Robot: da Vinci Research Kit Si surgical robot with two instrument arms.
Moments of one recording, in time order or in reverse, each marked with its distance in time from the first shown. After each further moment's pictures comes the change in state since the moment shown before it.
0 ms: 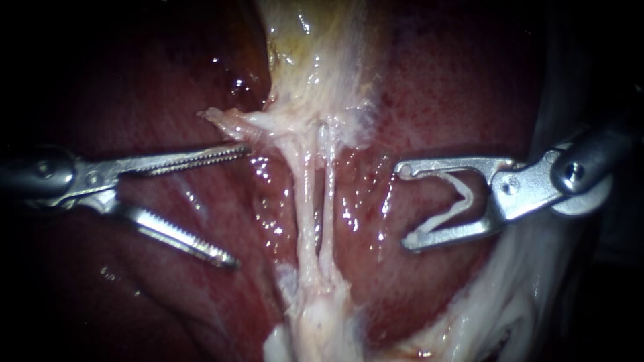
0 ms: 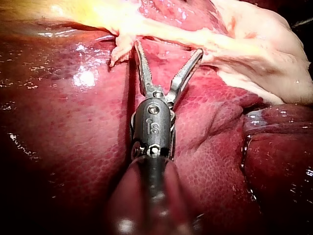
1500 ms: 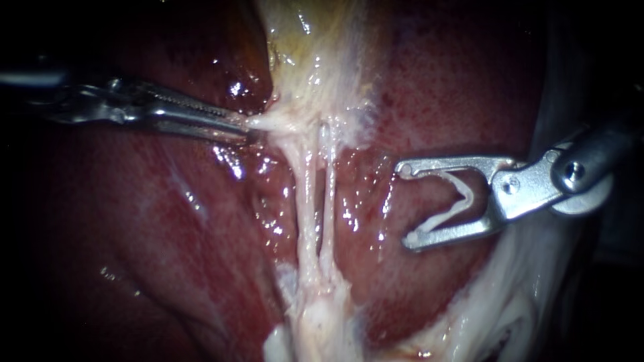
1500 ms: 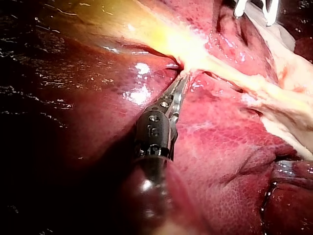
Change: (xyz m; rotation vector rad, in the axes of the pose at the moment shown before) right arm 0.000 0.000 0.000 0.000 0.000 0.000; left arm 0.004 -0.009 -0.003 0.050 -0.268 -0.259
